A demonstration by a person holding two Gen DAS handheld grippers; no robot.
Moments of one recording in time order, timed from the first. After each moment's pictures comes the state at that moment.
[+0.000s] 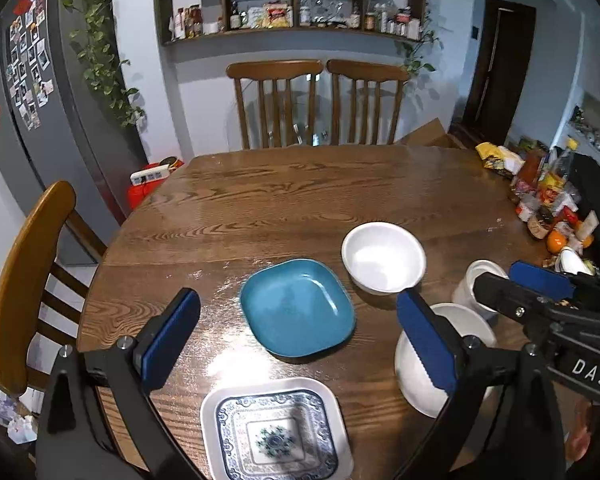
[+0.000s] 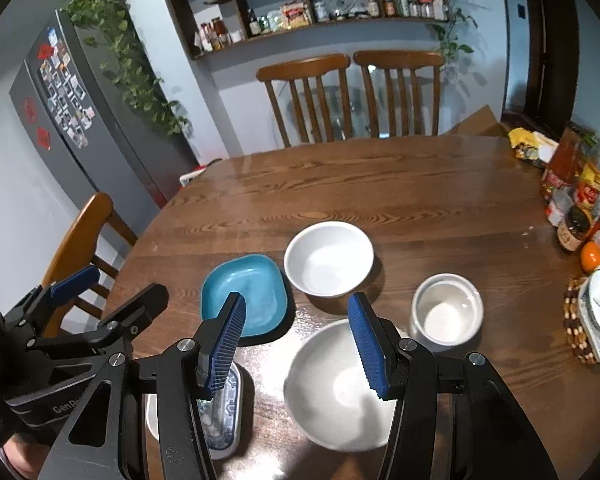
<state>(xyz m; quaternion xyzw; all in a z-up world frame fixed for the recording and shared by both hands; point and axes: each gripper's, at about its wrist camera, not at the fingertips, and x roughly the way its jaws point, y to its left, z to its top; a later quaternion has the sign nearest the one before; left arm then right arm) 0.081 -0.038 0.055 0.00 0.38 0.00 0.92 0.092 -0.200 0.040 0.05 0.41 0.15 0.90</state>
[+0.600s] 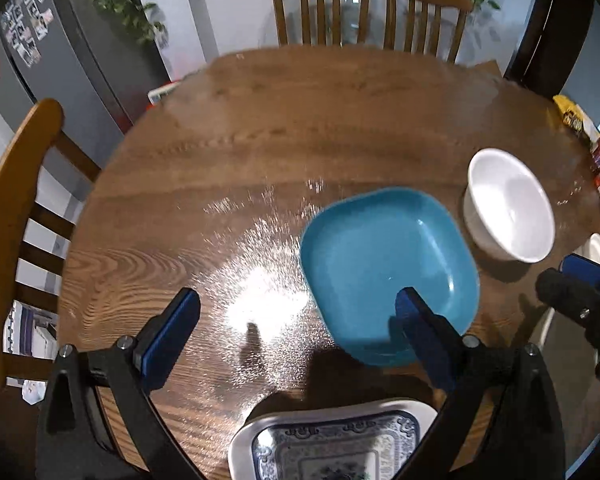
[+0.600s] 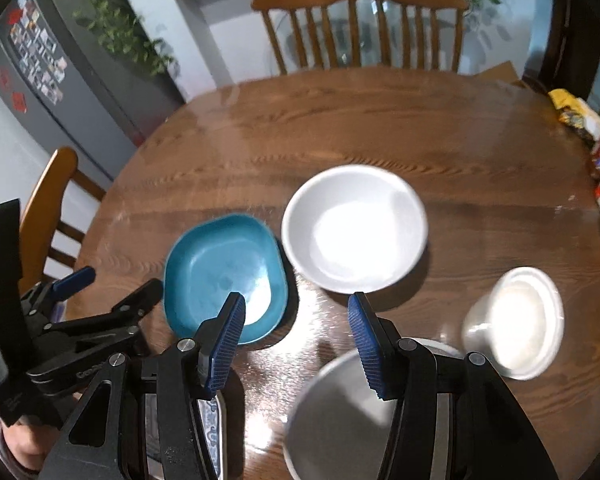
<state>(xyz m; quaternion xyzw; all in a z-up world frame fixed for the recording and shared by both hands) 0.149 0.017 -0.059 -0.01 0.51 0.05 0.86 0.165 -0.157 -0.043 0.03 0.51 0.16 0.84</state>
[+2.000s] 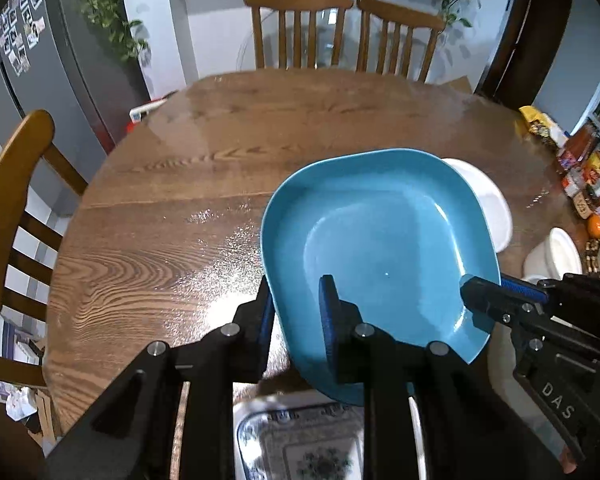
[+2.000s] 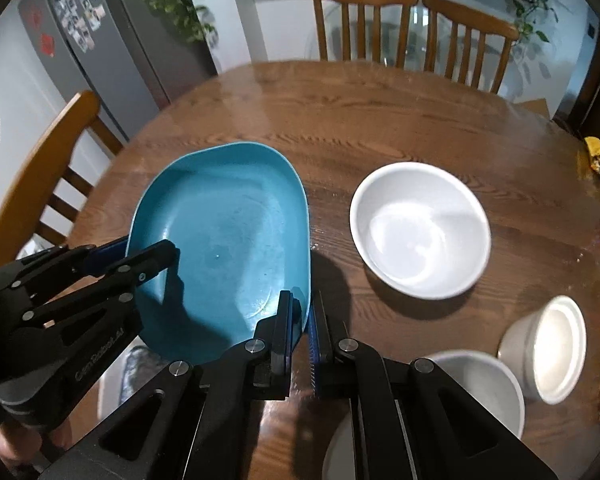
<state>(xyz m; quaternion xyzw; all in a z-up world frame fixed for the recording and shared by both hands) 0.103 0.007 -0.037 -0.02 0.47 0.01 0.88 0.140 -0.122 -0.038 -0.04 0.49 0.19 0.85</state>
